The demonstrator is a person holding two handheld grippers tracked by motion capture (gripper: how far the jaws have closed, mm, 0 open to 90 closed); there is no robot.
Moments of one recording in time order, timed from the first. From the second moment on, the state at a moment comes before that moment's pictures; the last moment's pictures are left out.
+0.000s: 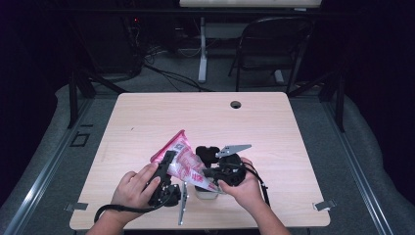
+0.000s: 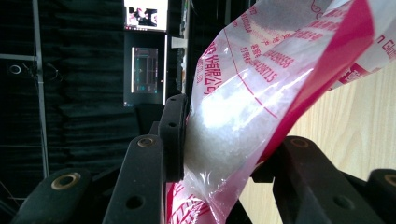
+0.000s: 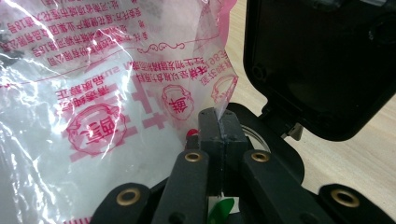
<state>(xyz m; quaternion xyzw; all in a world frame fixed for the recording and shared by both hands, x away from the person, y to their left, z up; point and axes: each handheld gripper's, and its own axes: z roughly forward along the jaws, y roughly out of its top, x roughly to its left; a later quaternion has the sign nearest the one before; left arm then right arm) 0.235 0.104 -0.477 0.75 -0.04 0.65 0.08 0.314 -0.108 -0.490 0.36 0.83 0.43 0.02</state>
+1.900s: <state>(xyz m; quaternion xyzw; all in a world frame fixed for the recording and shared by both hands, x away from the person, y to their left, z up) 0.235 0.101 -0.474 0.75 -0.05 0.65 0.08 0.314 -0.108 -0.489 0.36 0.83 0.43 0.02</state>
